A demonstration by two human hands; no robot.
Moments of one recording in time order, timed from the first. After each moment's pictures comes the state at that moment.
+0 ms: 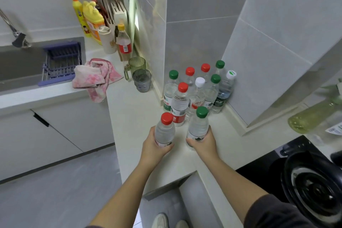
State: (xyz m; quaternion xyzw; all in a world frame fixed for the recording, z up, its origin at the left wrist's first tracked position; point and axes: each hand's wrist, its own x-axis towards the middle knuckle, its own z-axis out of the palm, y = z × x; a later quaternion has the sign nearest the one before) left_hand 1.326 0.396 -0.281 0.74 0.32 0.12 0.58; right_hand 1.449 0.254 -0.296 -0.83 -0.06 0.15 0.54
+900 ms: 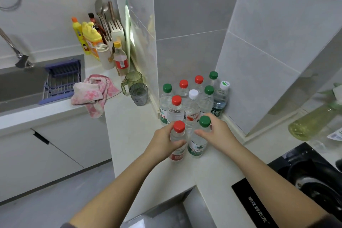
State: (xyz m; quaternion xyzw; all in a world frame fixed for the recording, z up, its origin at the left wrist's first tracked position) left_hand 1.379 0.400 -0.210 0.86 0.15 0.06 0.49; right_hand 1.503 0.235 -0.192 -0.86 -0.27 0.16 0.40
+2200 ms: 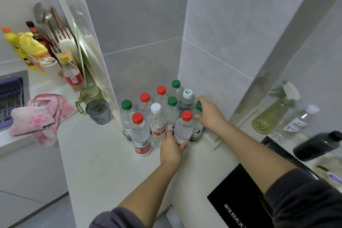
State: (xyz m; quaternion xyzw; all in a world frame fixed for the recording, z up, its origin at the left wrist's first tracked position) left_hand 1.505 0.307 -0.271 0.83 0.26 0.06 0.49; right_hand 1.617 0.204 -0.168 -0.95 -0.20 0.07 0.24
